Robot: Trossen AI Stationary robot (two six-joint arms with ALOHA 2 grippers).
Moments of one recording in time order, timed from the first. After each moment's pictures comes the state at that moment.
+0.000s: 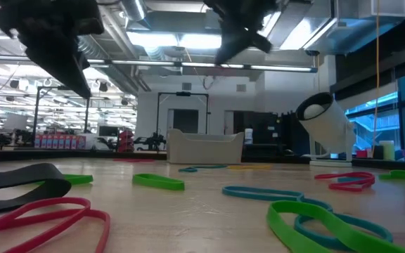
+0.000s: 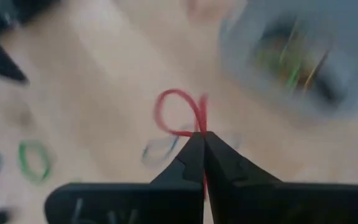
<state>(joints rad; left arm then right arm) -0.34 1.07 0.66 -0.56 -0.34 -0.51 -0.02 1.71 1.55 -0.77 0.31 0.59</state>
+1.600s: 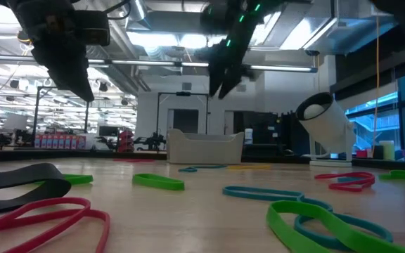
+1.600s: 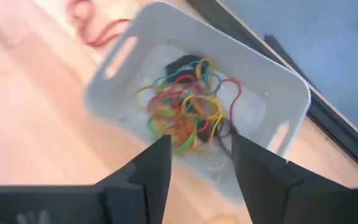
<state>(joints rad) -0.24 1.07 0.66 -0.55 -0.21 -0.64 -0.37 1.99 1.86 -0.93 0.19 0.34</state>
